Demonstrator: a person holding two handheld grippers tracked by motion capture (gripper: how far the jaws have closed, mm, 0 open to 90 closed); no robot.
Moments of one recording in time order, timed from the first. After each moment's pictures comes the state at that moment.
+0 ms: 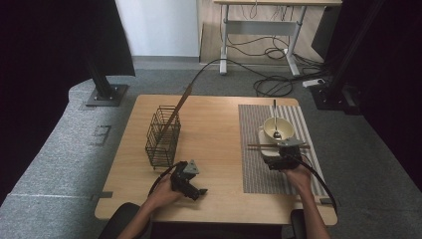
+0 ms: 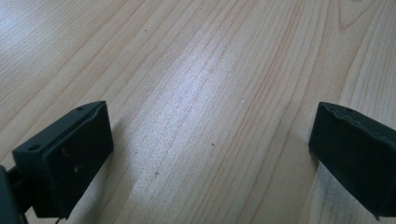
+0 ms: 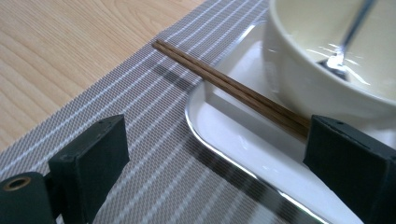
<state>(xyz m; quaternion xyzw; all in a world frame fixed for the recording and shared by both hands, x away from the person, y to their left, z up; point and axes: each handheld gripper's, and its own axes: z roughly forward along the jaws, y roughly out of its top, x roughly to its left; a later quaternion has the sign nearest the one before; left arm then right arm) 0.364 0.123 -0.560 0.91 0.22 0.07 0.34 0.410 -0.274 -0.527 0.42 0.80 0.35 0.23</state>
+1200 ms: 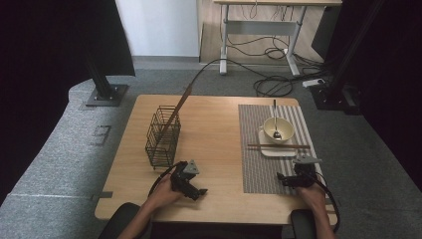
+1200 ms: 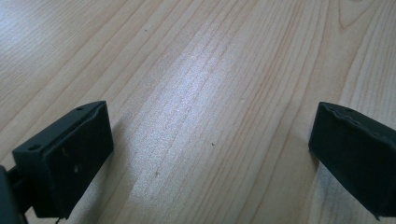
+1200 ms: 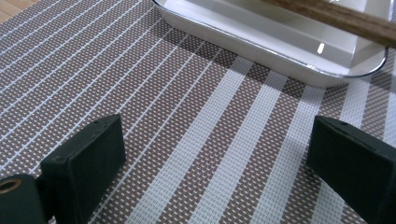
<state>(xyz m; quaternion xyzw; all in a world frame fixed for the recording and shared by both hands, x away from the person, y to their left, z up) 0.364 0.123 -0.560 0.91 0.22 0.07 0.34 0.364 -0.322 -0.562 0.47 0.79 0.33 0.22</state>
